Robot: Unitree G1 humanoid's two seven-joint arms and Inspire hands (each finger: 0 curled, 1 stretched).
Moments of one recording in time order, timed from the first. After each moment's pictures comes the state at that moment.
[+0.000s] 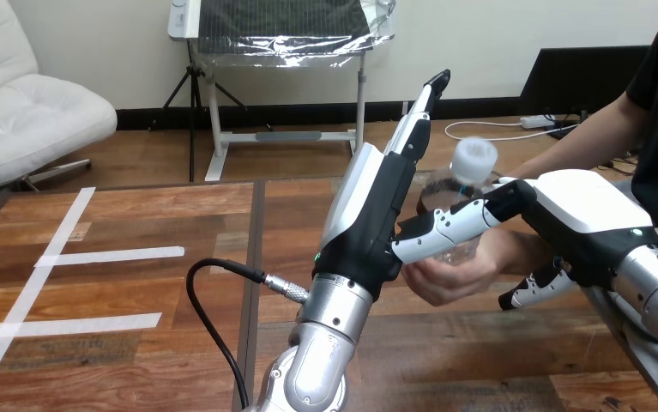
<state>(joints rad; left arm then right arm) -0.22 -0.04 -0.48 0.04 0.33 -0.11 0.20 -0.28 -0.76 0.23 0.24 -0.65 -0.20 0.14</state>
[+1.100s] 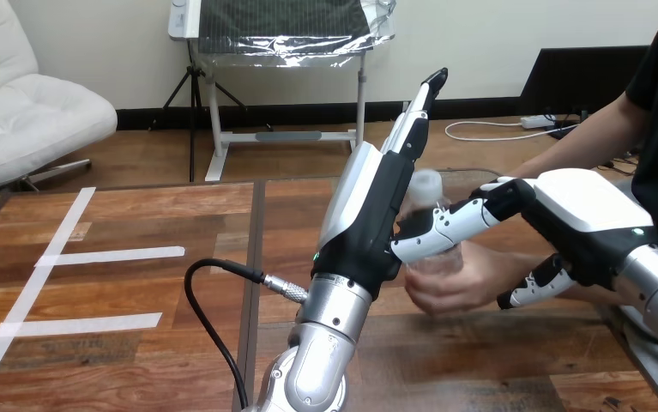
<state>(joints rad) -0.22 -0.04 -0.48 0.04 0.34 -0.11 0.21 -0.27 -0.76 0.20 0.22 -0.62 -0.19 0.16</state>
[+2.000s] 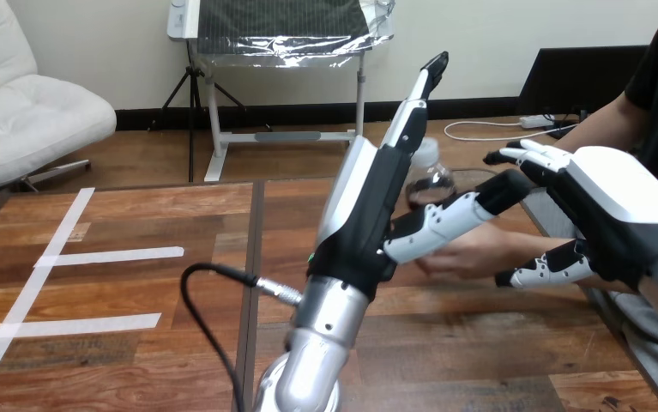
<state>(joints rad) -0.15 -0.02 -0.47 -0.02 0.28 -0.20 0.19 -0.04 -0.71 0.02 -0.16 -0.46 -0.07 0.17</state>
